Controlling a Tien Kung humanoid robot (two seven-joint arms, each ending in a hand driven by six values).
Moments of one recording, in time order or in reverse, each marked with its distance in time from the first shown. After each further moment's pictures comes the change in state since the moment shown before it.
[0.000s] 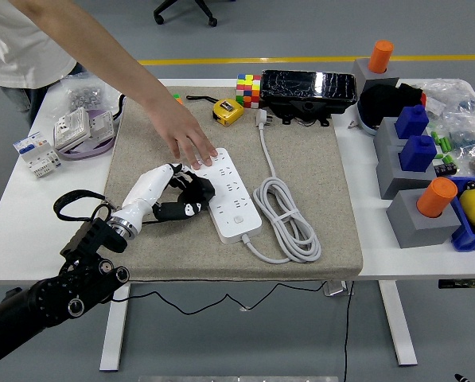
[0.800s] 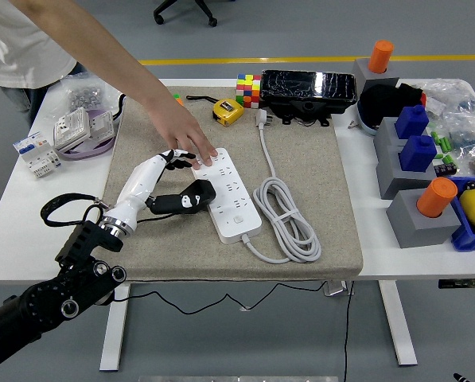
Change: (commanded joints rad) left arm 0.063 0.035 -0.054 -0.126 -0.069 0.120 -0.104; right arm 0.000 0.000 0.003 0.003 -0.006 -0.001 0.001
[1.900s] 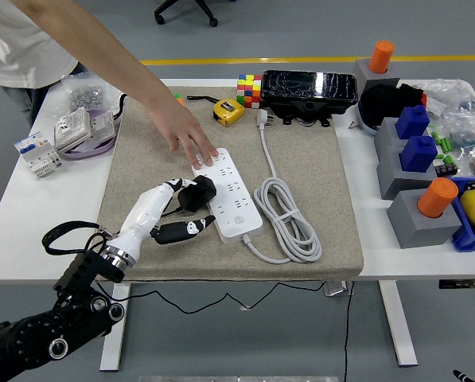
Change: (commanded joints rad) left arm 0.082 0.045 0.082 -0.137 0.097 -0.013 0.123; right arm -0.001 -0.001 0.012 0.012 -0.015 0.000 0.001
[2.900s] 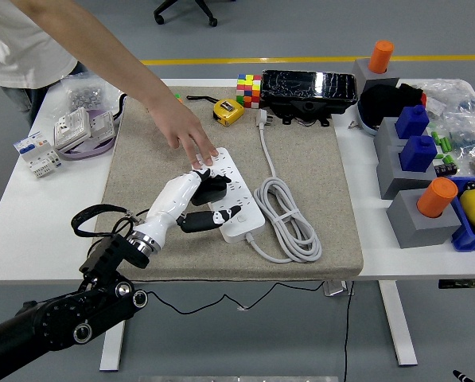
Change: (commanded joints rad) left arm -0.100 -0.074 0.042 0.041 0.015 -0.018 0.045; right arm 0.002 -0.001 -0.001 0.002 0.004 0.001 0.001
